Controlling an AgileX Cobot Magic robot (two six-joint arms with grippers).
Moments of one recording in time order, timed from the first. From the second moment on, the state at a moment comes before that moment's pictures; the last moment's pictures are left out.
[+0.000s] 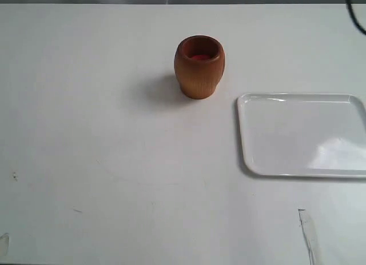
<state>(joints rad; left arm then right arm) 0.02 0.00 0.00 0.07 0.44 0.35 0.51 1.47 -1.03 -0.32 -0.54 0.12</state>
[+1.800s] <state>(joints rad) 0.02 0.00 0.00 0.07 0.44 0.35 0.51 1.85 -0.66 -0.17 -0.15 -0.10</state>
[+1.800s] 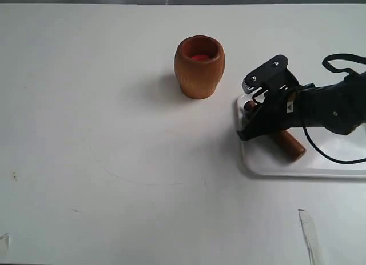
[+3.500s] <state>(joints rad) 0.02 0.00 0.00 0.07 0.44 0.35 0.80 0.46 -0.38 0.32 0.39 -0.37</state>
